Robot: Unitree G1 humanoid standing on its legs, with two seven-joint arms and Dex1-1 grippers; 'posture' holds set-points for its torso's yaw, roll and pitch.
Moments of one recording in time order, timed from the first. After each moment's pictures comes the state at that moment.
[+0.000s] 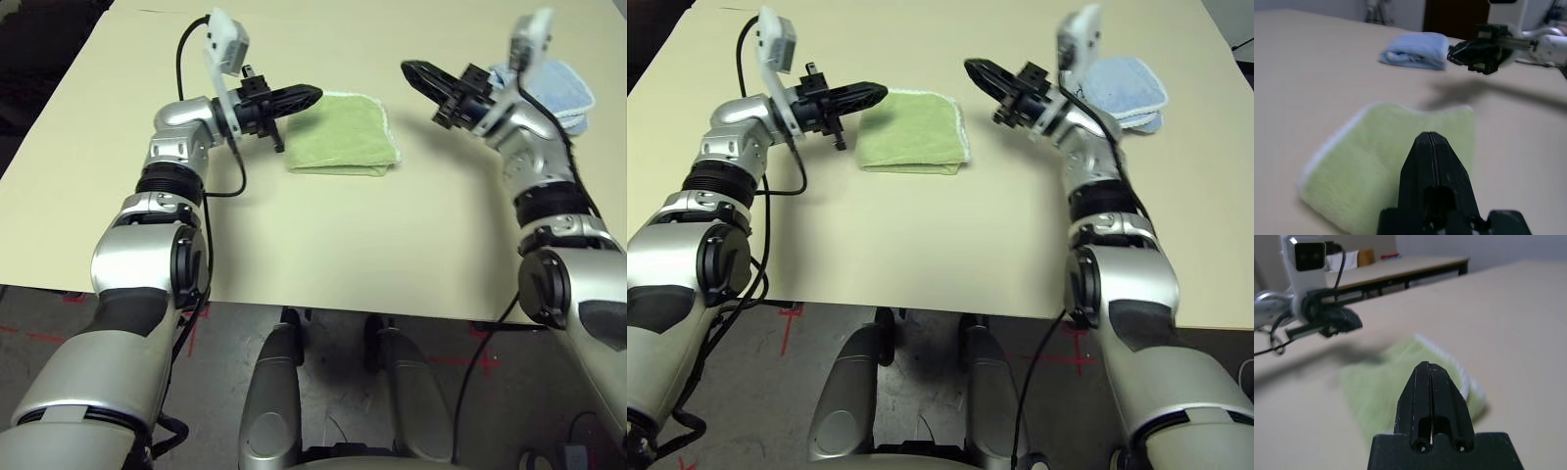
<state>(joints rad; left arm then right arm) -1.18 0.47 0.14 1.01 -0.17 -0.05 -1.50 -0.86 -0.51 -0.20 0.61 0.40 0.10 1.29</state>
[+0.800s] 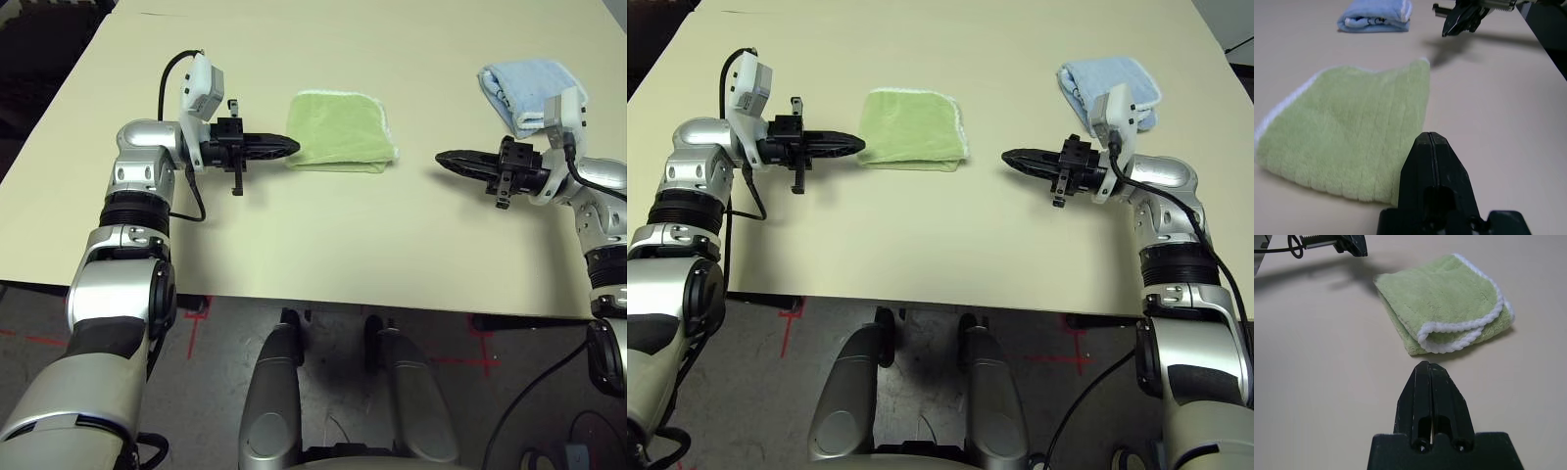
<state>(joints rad) -1.09 0.55 0.06 0.95 -0.17 -0.13 -1.58 -0.77 -0.63 -0.12 0.59 0.33 -0.07 1.38</state>
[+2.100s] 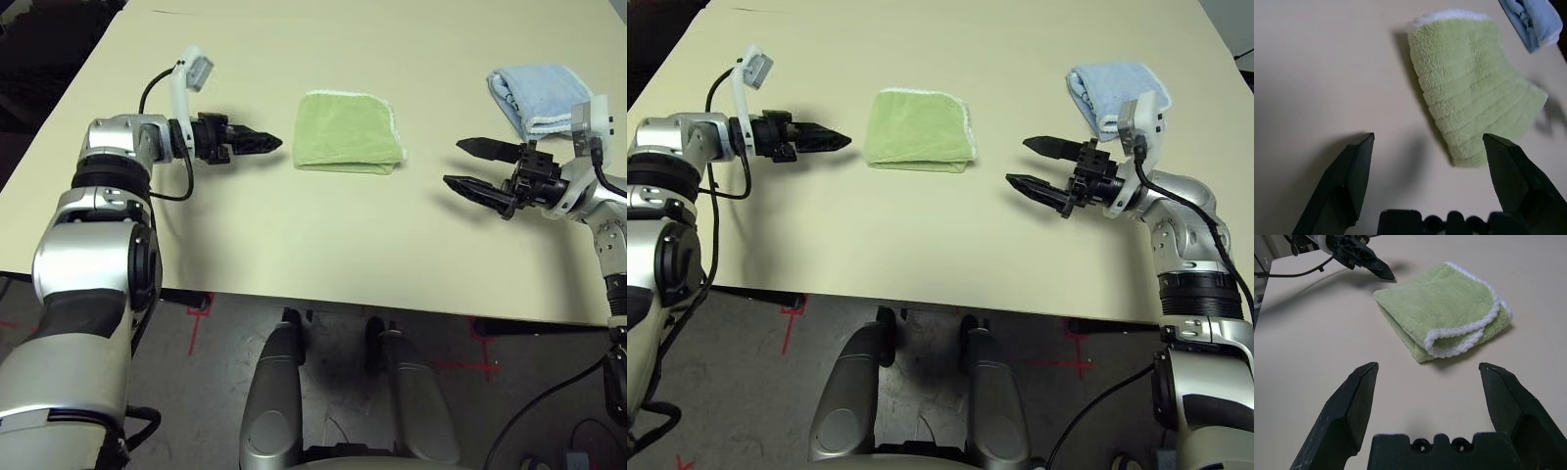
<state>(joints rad) -1.40 0.56 0.08 1.23 -0.12 0.77 -1.13 -0.61 -0.66 -0.17 0.35 0.46 0.15 1.26</state>
